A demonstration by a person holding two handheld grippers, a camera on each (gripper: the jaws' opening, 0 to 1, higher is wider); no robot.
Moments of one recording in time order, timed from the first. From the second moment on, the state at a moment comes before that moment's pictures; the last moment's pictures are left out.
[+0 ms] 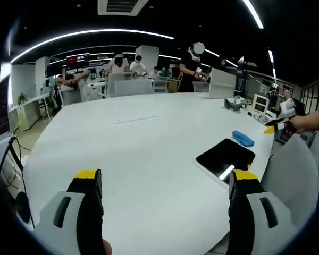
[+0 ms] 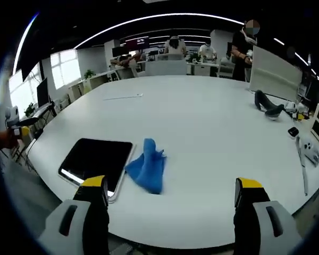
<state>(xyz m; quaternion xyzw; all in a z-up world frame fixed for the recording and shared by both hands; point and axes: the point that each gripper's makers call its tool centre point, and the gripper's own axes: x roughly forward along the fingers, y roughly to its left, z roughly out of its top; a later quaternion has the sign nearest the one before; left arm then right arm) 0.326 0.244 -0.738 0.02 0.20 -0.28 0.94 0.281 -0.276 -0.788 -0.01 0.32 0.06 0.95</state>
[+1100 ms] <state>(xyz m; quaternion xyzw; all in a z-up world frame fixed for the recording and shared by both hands) 0.313 0.217 -0.715 0.01 0.17 -0.18 0.97 0.293 -0.288 -0.791 0.02 0.30 0.15 0.94</state>
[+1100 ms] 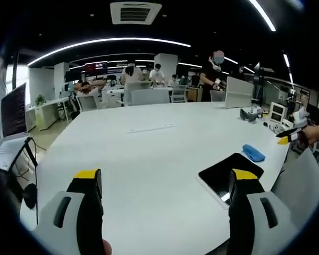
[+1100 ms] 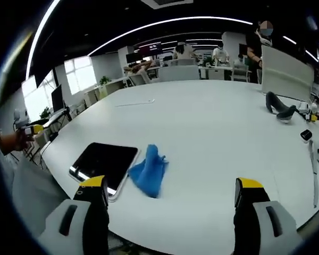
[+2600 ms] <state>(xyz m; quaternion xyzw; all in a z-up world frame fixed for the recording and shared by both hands) 0.289 0.224 -0.763 0.02 0.23 -0.20 0.95 0.296 -0.285 -0.826 -0.02 0.32 0.17 0.93</state>
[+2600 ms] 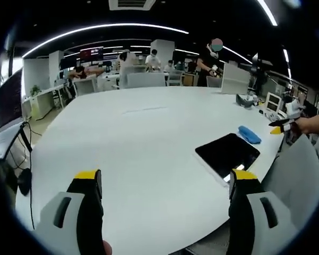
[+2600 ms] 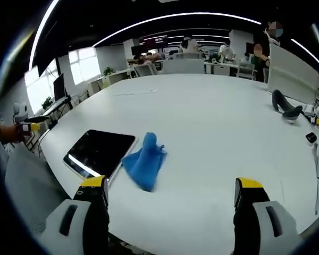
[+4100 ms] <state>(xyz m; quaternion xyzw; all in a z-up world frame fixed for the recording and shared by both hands) 0.302 0.222 -0.744 0.01 0.21 -0.21 0.95 0.298 -0.278 -0.813 -0.01 0.31 0.18 0.93</state>
